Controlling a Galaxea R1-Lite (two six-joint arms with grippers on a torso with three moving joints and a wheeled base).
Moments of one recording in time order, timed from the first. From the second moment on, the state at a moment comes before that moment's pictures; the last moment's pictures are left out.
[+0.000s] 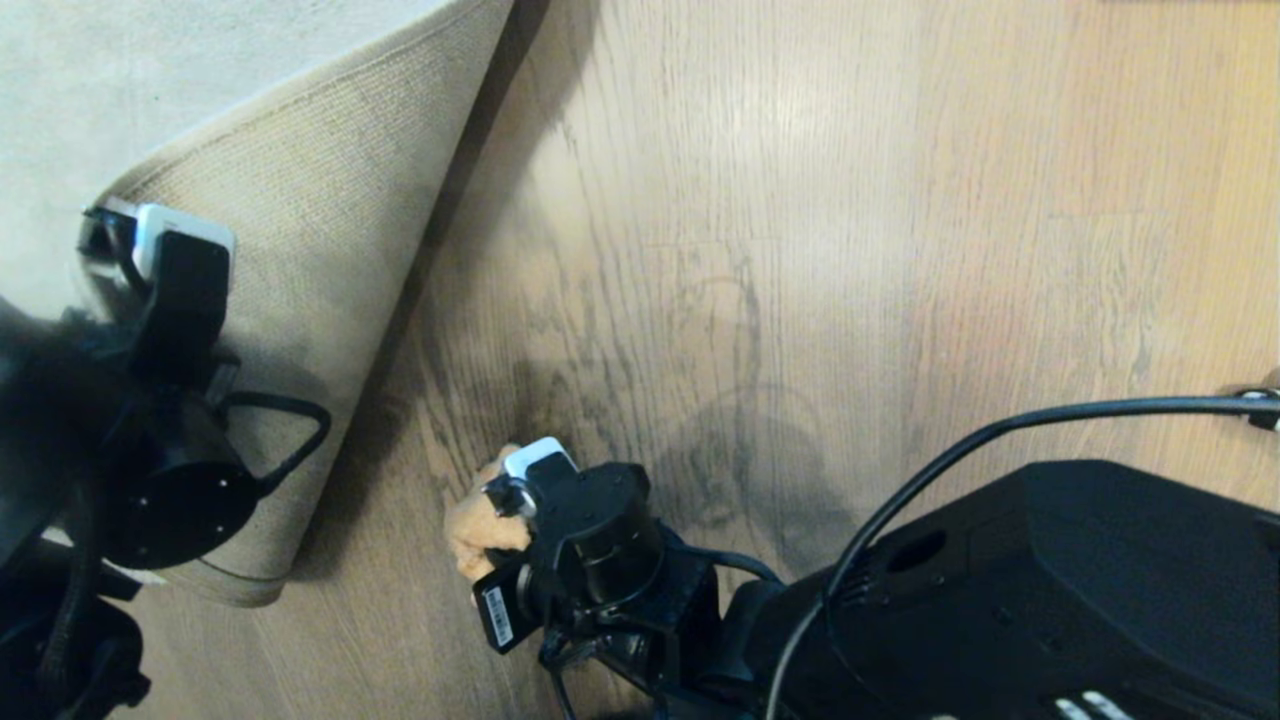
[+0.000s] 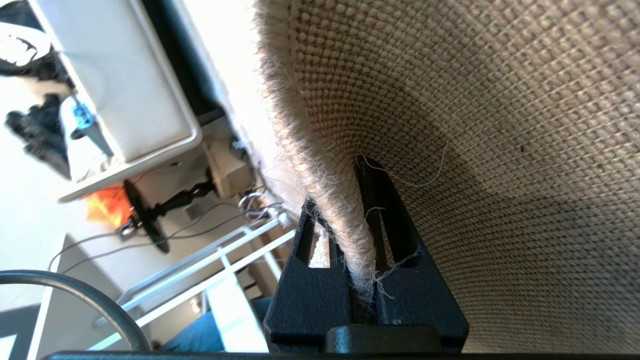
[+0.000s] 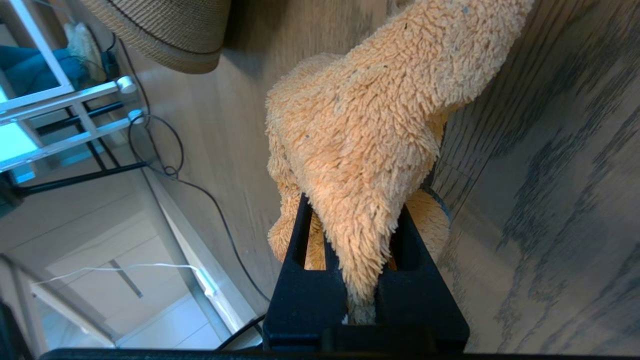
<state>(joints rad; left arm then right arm) -0.35 1.58 -0.48 -1.52 1.20 1.01 1.08 2.27 -1.27 -0.69 -0.16 0.17</state>
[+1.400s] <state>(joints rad) -0.38 1.58 -0.46 -1.52 1.20 1.01 0.96 2.47 -1.30 -1.02 -0.28 -0.05</state>
